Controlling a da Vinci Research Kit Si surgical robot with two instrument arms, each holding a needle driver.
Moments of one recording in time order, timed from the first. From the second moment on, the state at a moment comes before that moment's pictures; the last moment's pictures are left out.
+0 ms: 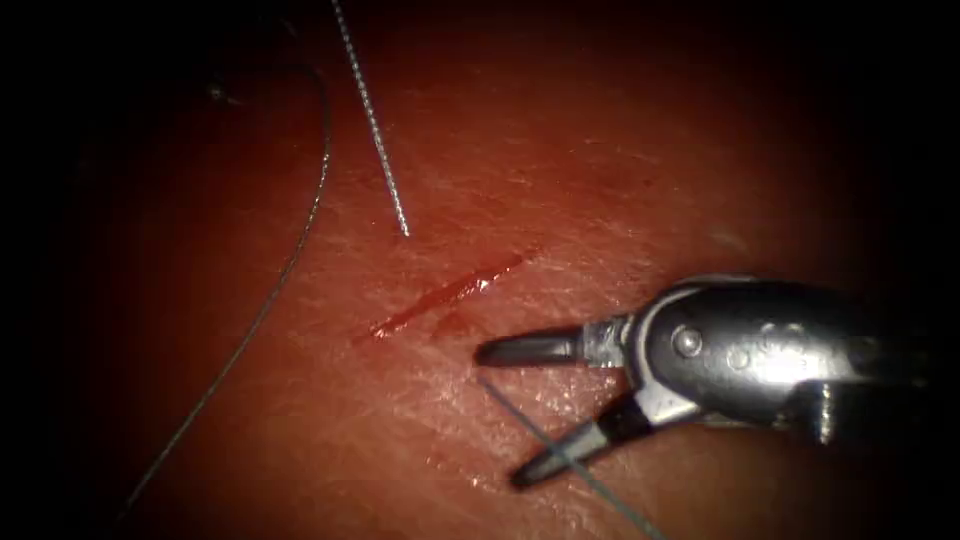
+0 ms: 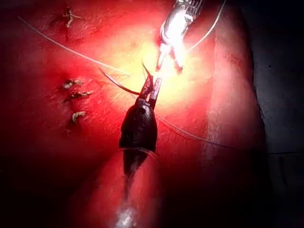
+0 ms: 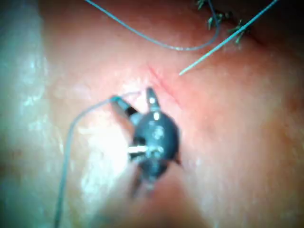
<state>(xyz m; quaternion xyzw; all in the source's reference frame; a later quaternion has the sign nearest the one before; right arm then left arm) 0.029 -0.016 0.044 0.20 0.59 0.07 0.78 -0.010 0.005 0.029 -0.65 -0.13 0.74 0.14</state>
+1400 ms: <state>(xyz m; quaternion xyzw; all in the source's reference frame) 0.025 -0.024 0.039 0.38 0.54 -0.06 0.75 -0.010 0.005 0.029 -0.65 -0.13 0.74 0.14</state>
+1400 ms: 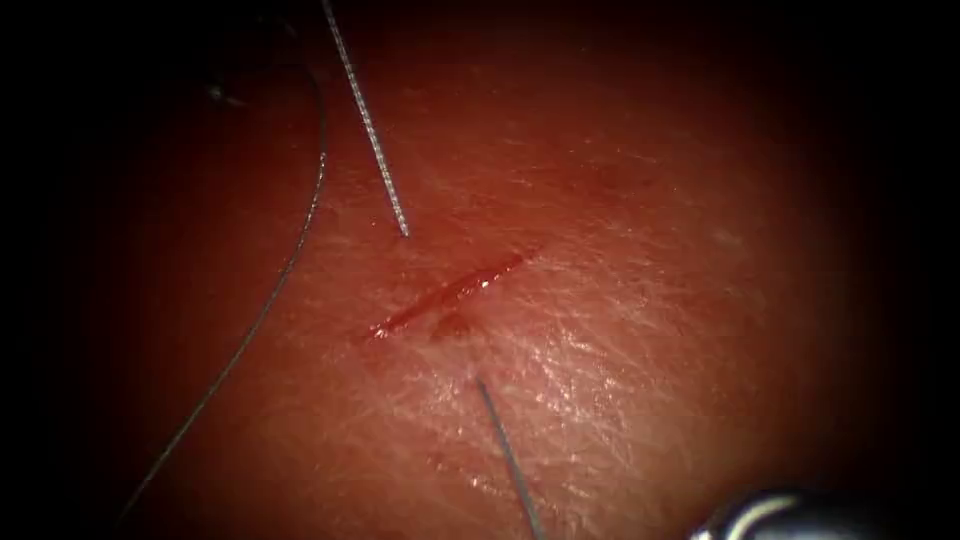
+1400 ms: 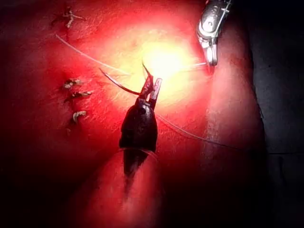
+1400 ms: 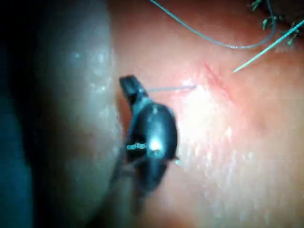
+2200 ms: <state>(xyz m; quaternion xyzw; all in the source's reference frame) 0.022 -0.023 0.039 0.38 0.55 -0.01 0.74 -0.010 0.005 0.029 -0.65 -0.13 0.74 0.14</state>
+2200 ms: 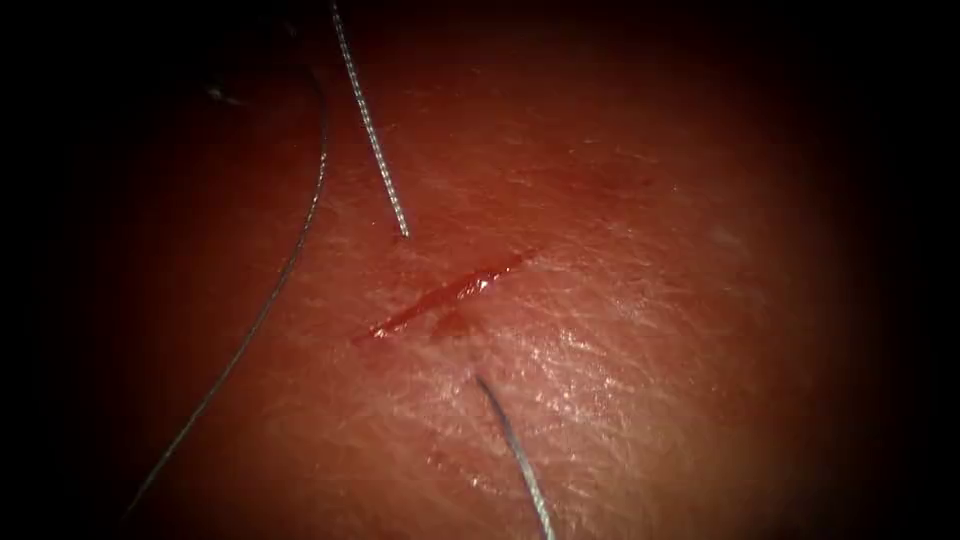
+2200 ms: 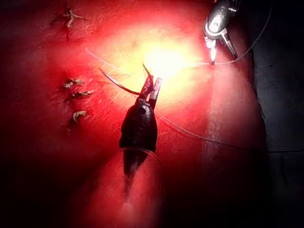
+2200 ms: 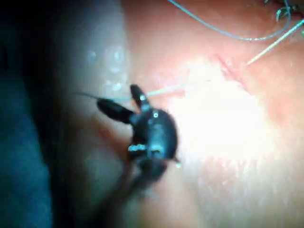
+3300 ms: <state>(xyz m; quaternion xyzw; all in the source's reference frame) 0.028 -0.017 0.044 0.18 0.57 0.06 0.80 -0.010 0.005 0.029 -0.64 -0.13 0.74 0.14</state>
